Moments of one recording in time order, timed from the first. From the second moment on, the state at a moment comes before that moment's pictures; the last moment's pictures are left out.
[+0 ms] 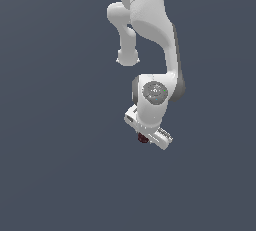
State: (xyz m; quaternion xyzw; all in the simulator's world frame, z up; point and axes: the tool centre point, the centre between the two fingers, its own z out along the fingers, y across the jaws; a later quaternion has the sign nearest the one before) arm 0.061 0.073 0.067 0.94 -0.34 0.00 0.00
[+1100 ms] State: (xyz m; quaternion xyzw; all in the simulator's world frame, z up) arm -0.019 0.179 0.278 0.94 -0.34 0.00 0.00
